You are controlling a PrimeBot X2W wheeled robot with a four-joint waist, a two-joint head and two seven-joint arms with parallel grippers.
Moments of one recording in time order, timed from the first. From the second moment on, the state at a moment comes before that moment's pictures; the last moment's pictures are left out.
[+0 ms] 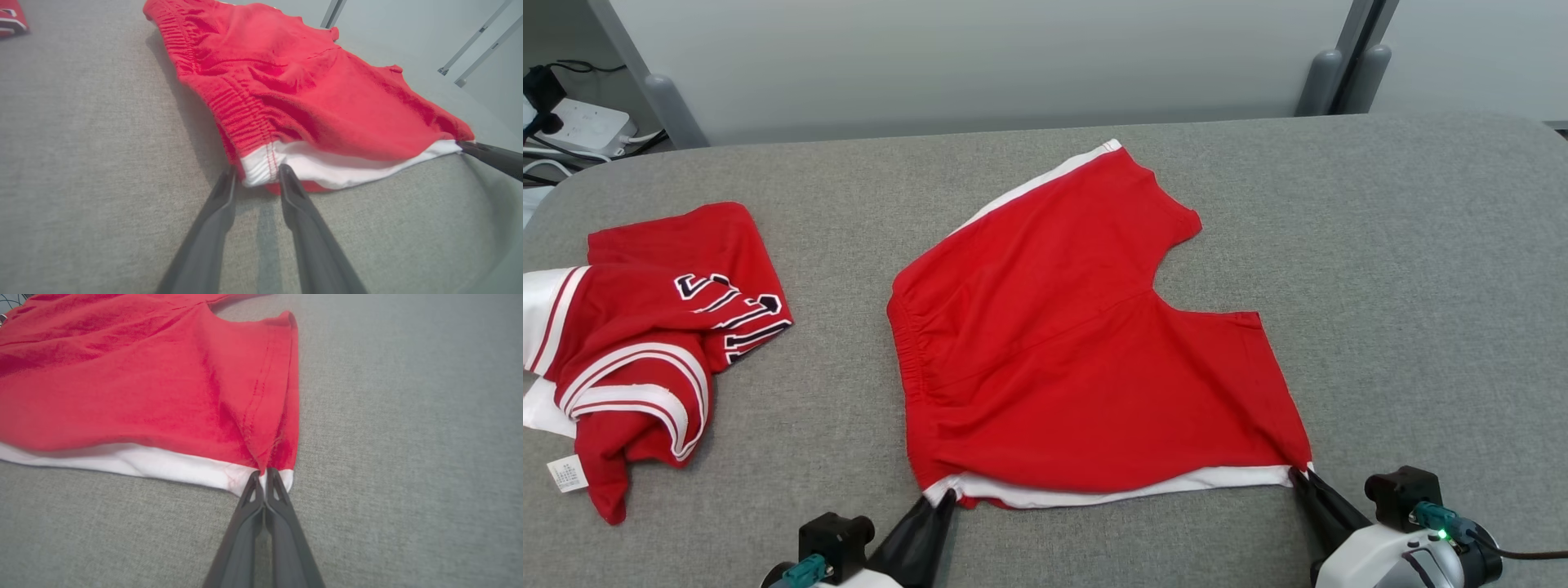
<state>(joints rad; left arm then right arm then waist) -0.08 0.12 -0.40 0.52 -0.45 -0.13 -0.25 -0.24 -0.24 0.49 0.68 0.46 0.13 -0.25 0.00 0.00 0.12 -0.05</state>
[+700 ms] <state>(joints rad) -0.11 0.30 -0.62 0.53 -0.73 -0.13 -0.25 -0.27 -0.36 0.62 0.49 0.62 0.13 -0.25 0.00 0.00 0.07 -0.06</state>
